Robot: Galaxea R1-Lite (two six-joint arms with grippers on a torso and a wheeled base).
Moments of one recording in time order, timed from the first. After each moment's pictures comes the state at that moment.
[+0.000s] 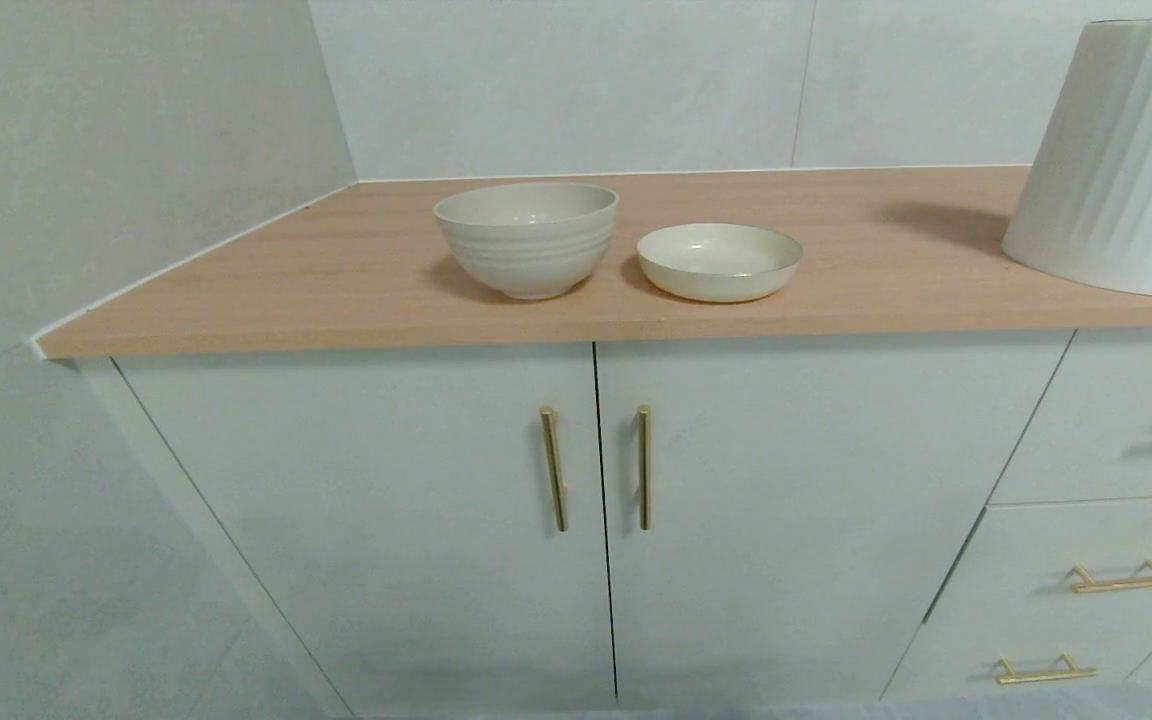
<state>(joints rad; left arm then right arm) -0.01 0.00 0.00 0.00 -0.01 0.00 0.00 0.00 0.00 0.00 -0.01 0.00</state>
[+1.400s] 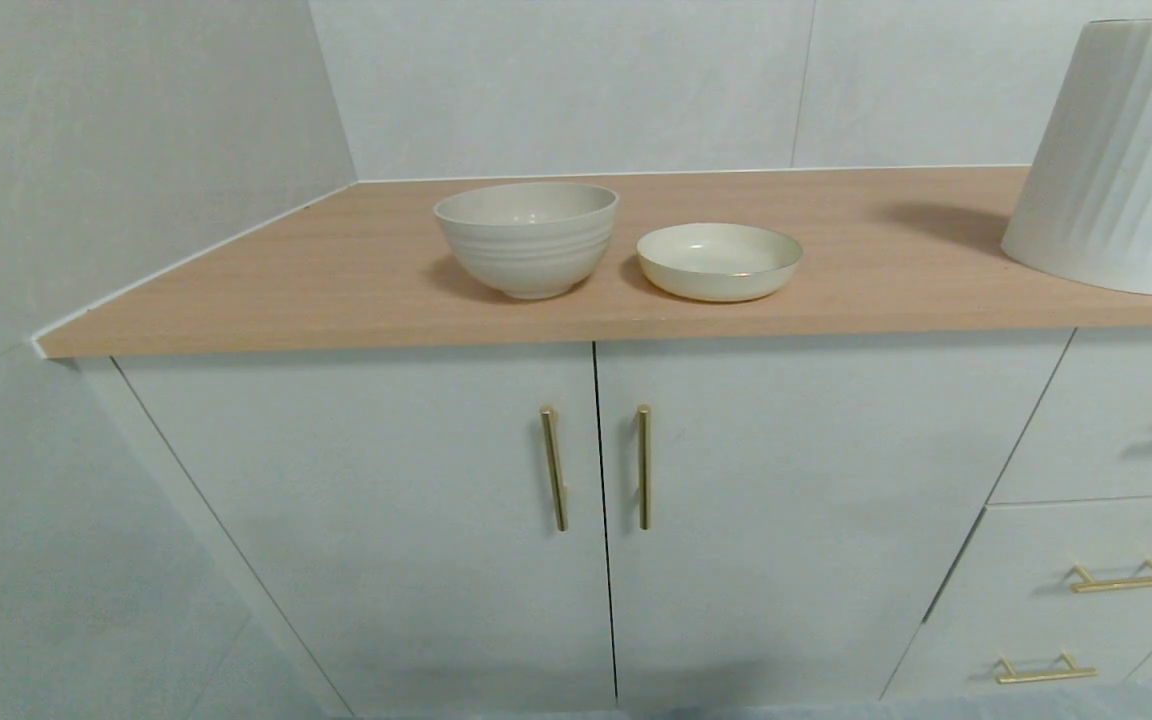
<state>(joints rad) -0.01 0.00 0.00 0.00 -0.01 0.00 0.14 0.54 -0.22 -0.09 0.33 0.03</state>
